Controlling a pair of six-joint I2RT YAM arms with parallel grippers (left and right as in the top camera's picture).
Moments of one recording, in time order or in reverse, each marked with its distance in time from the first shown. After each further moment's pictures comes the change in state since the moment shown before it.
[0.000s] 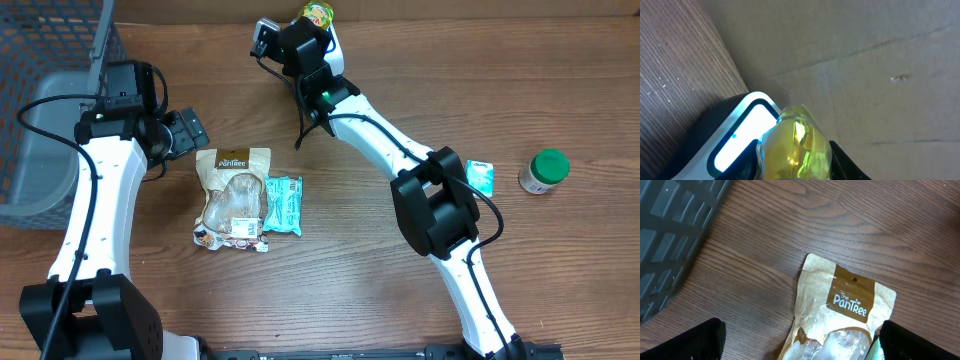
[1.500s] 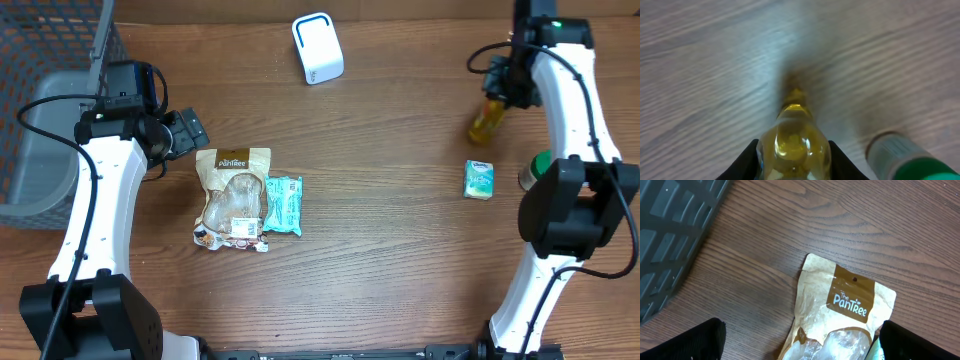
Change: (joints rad) left arm 0.000 0.000 0.000 0.000 0.000 0.000; right arm -0.683 -0.275 0.002 -1.224 -0.354 1.227
